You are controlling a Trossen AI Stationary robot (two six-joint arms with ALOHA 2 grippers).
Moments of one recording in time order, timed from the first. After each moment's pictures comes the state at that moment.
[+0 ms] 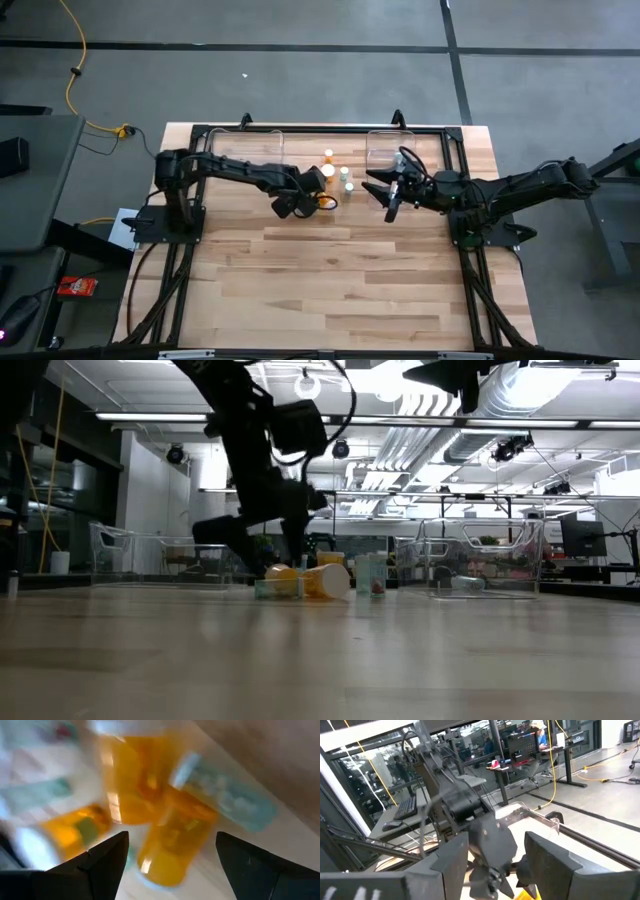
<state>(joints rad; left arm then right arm) 0.27 1.87 1.19 -0.56 -0.25 1.10 0.12 0.99 0.65 0.33 0.44 0.29</state>
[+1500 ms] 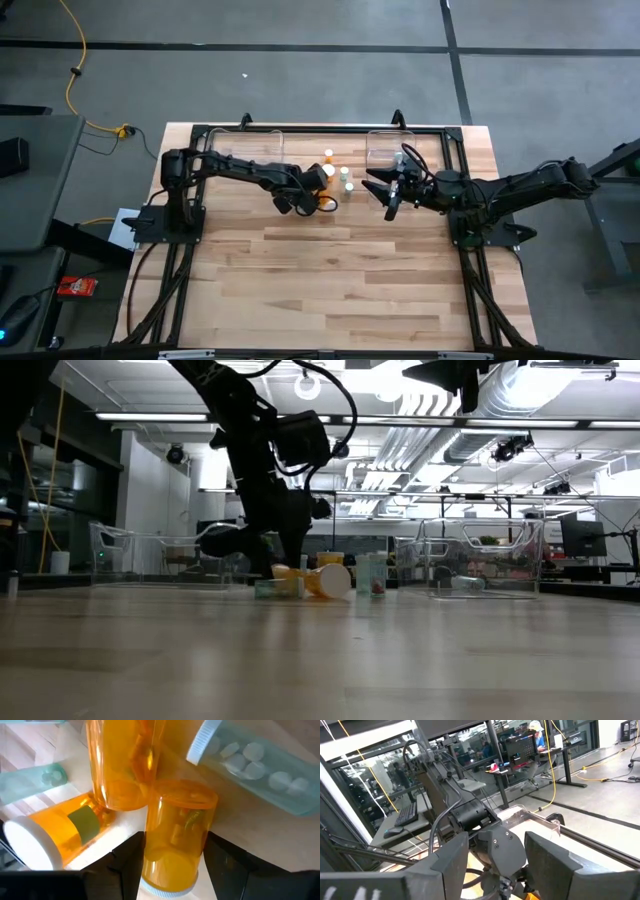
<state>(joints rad) 0.30 1.91 1.18 -0.51 -0.29 1.15 0.12 0.99 0.65 0.36 0.45 0.31</state>
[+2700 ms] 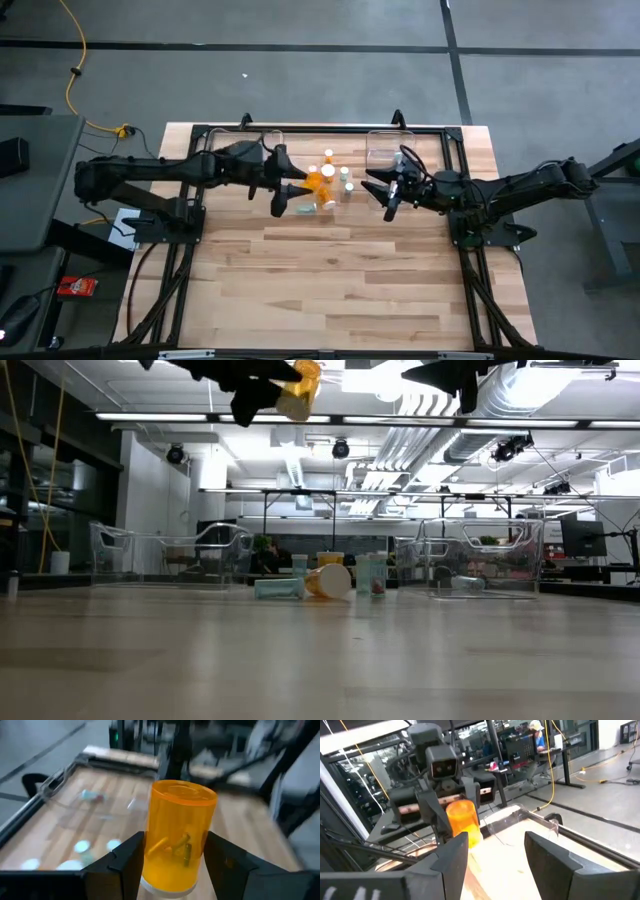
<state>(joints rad) 0.26 1.22 0.92 -0.05 0.12 -0.14 0.12 1.00 0.65 0.36 0.45 0.29</state>
